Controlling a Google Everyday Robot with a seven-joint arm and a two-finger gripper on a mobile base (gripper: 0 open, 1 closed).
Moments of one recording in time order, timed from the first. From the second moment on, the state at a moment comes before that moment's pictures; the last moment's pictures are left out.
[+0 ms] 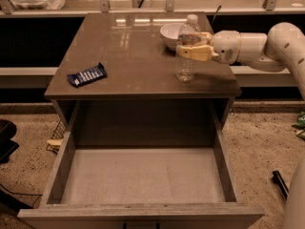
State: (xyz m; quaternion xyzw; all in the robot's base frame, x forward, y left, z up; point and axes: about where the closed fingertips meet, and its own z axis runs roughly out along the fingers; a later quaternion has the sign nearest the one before) arm 0.686 -0.108 0.906 -0.46 0.58 0.42 0.53
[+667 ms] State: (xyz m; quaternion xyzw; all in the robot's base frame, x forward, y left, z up) arm 0.686 -0.107 0.913 -0.46 0.58 0.42 0.53
